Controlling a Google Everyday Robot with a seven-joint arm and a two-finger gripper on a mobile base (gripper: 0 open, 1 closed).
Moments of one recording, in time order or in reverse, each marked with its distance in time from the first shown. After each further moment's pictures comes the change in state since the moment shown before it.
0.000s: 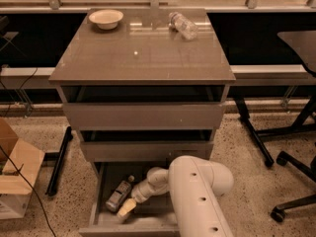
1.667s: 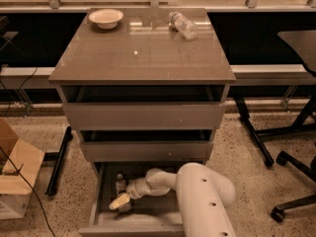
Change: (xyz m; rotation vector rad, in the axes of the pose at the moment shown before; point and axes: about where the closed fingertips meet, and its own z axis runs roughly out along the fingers) arm -0.049 -0.010 0.012 0.041 -0.207 0.038
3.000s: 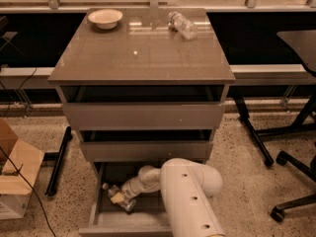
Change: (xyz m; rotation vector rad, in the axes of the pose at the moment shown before) arm 0.001 0.003 0.024 -0.004 0.112 0.033
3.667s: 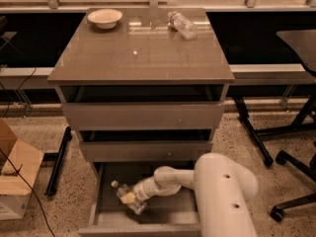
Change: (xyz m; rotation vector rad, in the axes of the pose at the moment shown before) arm 0.004 0.033 -0.087 -0.037 -0.077 0.021
